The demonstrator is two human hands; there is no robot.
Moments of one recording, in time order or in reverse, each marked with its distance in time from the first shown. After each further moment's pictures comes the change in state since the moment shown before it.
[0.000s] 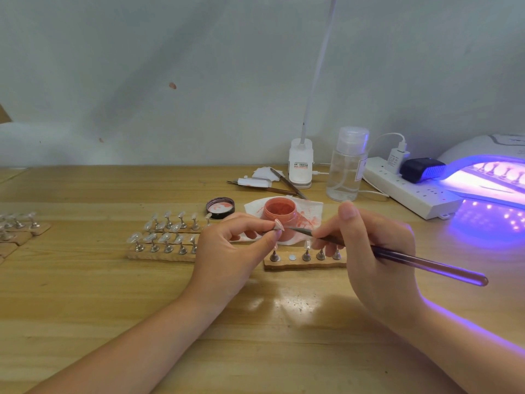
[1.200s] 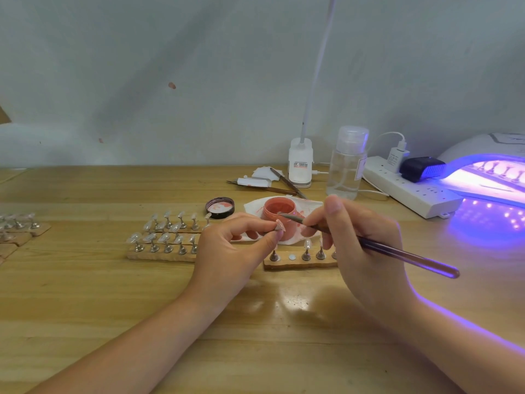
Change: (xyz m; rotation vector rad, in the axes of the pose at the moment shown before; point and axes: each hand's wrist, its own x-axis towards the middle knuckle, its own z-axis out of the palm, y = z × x) left_hand 0.001 -0.003 0.001 -0.022 -0.030 0.026; right_hand 0.004 -0.002 0.006 -0.020 -0.052 0.033
